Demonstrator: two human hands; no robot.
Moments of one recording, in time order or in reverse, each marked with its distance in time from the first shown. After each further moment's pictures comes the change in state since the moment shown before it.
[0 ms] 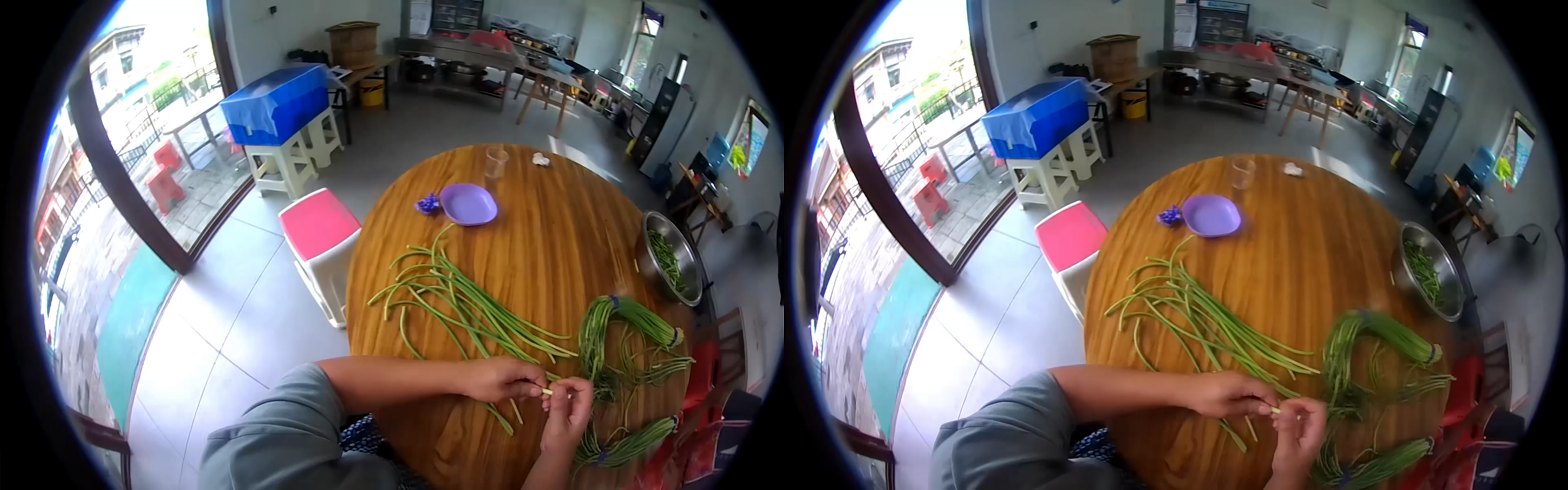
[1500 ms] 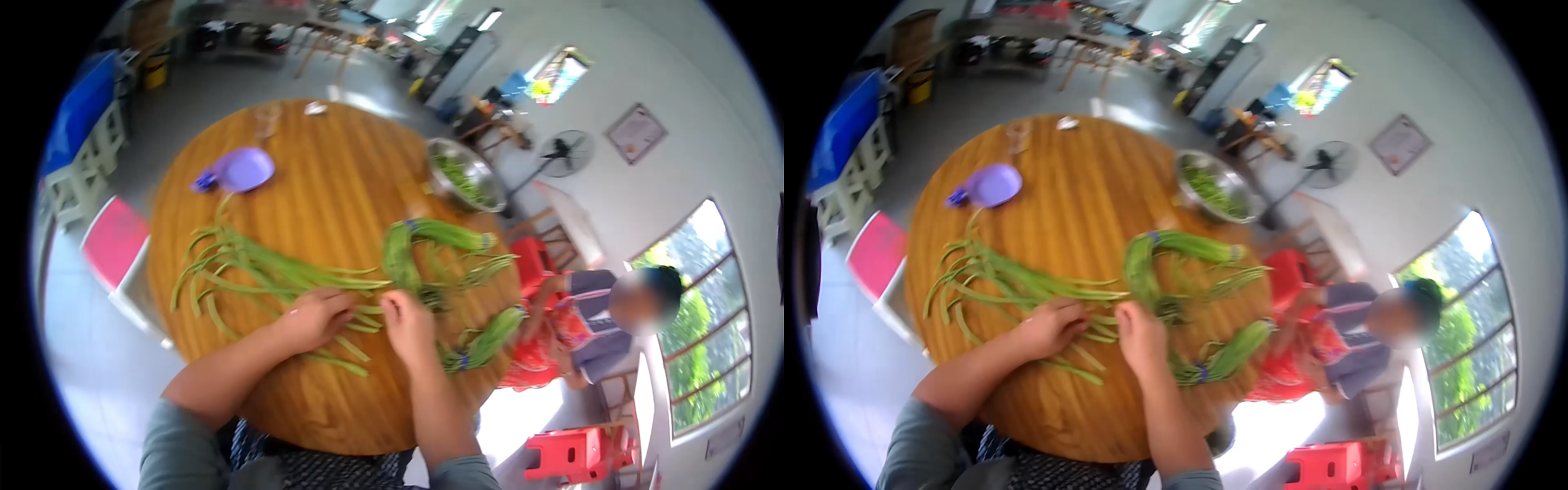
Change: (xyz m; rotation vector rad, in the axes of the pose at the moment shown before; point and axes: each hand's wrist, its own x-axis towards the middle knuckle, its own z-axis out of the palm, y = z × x) left_hand 0.000 -0.020 -0.011 0.642 0.297 0.238; right_hand 0.030 0.004 -0.017 -1.046 0.100 -0.271
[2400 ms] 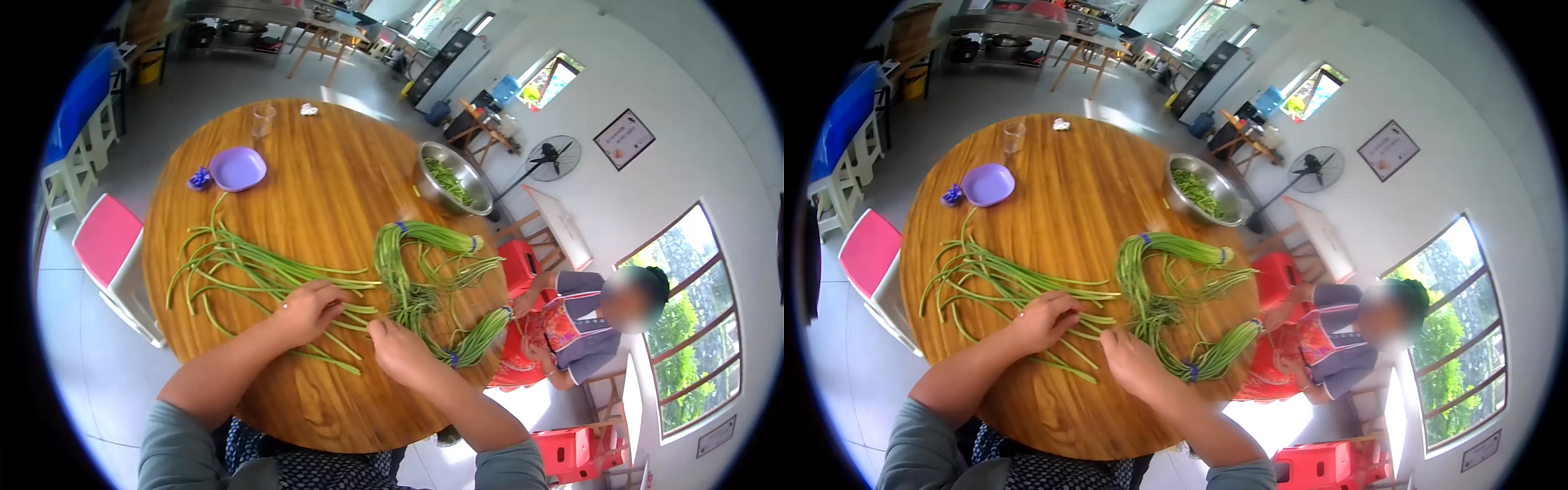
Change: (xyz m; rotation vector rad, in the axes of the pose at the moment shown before) left_hand 0.004 0.004 -0.006 -0.104 0.047 -0.131; right_hand -0.024 -0.009 -0.025 -0.371 -0.463 -0.378
